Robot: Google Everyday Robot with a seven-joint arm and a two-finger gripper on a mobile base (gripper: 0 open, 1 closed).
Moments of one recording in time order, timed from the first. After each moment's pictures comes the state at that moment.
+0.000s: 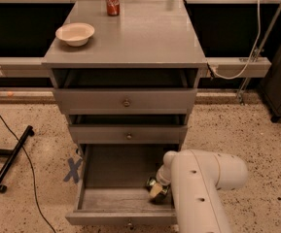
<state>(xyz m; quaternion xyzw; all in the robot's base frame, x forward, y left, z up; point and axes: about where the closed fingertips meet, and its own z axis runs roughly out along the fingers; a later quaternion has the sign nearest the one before) 0.623 -0.096 0.133 -0.51 0.84 0.15 0.08</state>
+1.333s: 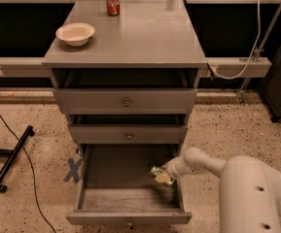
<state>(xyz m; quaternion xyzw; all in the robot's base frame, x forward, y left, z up) 0.642 -0.112 0.239 -0.48 0.82 0.20 0.24</state>
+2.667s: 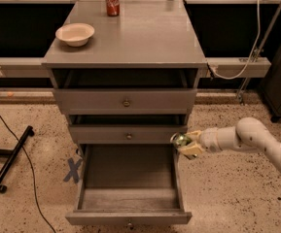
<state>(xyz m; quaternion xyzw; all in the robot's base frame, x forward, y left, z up) 0.636 -0.196 0.510 -0.49 0.74 0.26 0.38</state>
